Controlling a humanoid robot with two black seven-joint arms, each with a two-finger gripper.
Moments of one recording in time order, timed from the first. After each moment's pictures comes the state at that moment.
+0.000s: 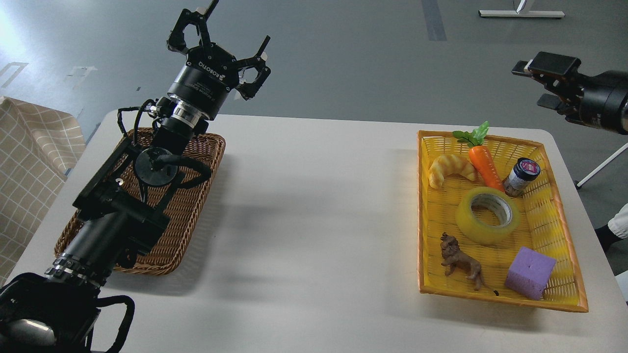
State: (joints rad) left arm -0.61 0.13 -1.25 -1.02 0.14 -0.49 -0.11; right arm 0.81 -0.86 0.77 1.25 -1.15 0.49 -0.19
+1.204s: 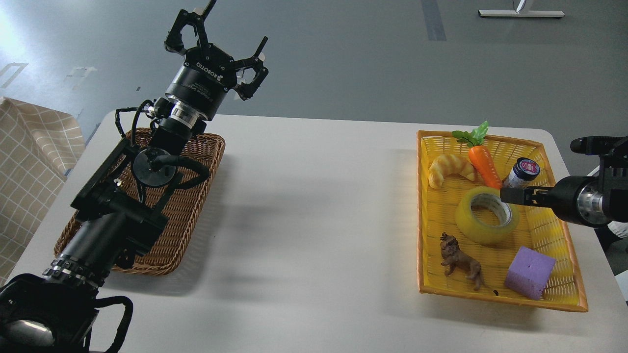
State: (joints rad) left arm -0.60 0.14 -1.25 -1.03 0.14 -0.49 -0.11; right arm 0.71 -0.90 0.50 1.41 -1.45 0.49 -0.30
